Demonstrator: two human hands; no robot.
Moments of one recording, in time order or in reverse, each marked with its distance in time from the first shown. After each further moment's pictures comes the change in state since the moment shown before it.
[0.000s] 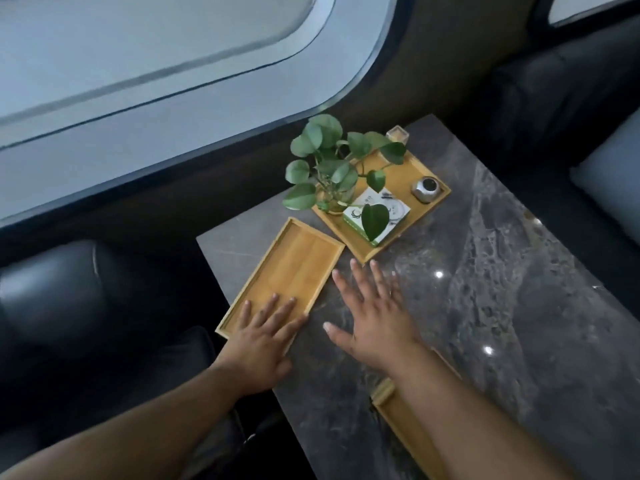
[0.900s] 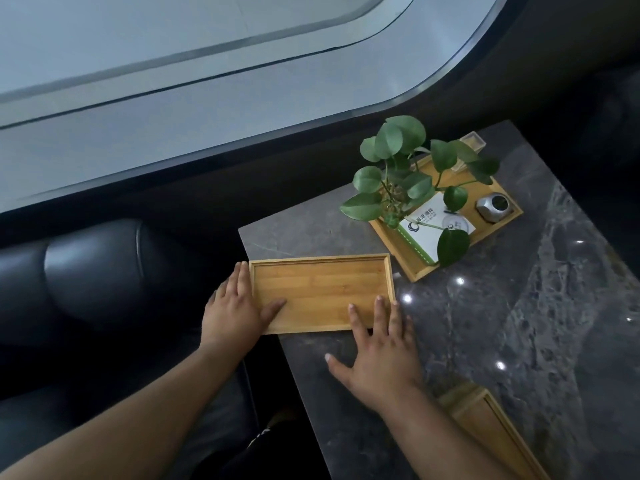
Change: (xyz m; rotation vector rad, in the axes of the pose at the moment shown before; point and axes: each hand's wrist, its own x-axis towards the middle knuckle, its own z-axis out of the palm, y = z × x) left_hand -0.004 -0.089 -0.009 -0.307 0.208 -0.763; right_hand 0.019 -0.072 0.027 -0.020 -0.234 0.133
